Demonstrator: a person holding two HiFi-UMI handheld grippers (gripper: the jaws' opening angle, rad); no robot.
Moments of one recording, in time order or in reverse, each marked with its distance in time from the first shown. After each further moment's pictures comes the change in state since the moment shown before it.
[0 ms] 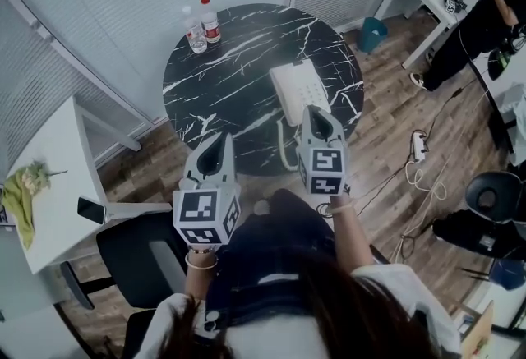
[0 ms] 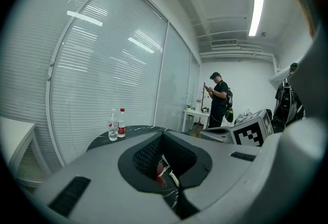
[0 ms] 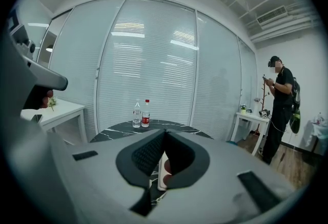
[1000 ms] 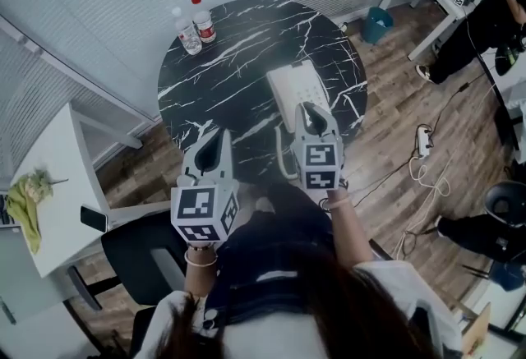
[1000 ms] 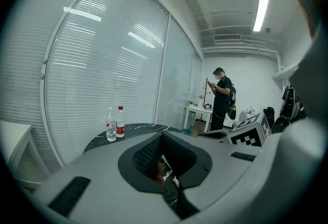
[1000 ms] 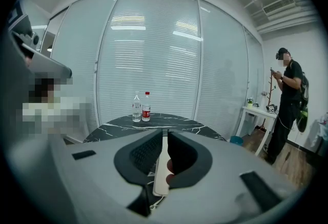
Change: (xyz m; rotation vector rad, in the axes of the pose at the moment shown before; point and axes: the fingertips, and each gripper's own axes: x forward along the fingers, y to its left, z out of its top) left arm 0.055 0.006 0.011 0.000 0.056 0.015; right arm 0.054 -0.012 -0.012 -0.005 0.080 0.059
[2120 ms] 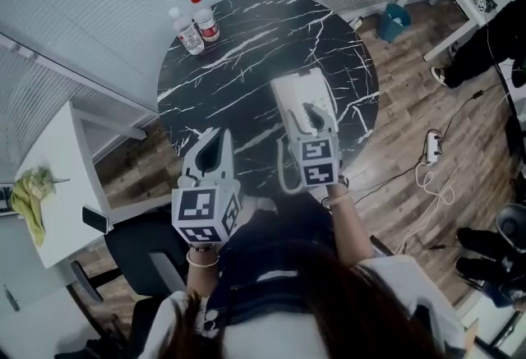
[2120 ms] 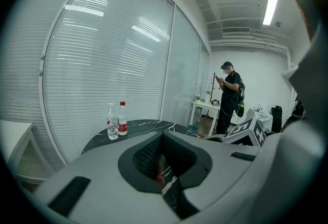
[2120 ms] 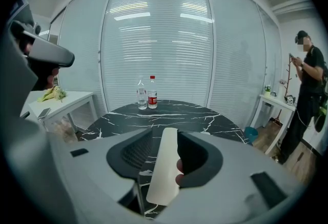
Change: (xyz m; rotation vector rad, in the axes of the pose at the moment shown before) left arm 0.060 0.013 0.003 -0.022 0.066 0.067; right arm 0.077 -0.003 -0.031 -0.010 0.147 0.156
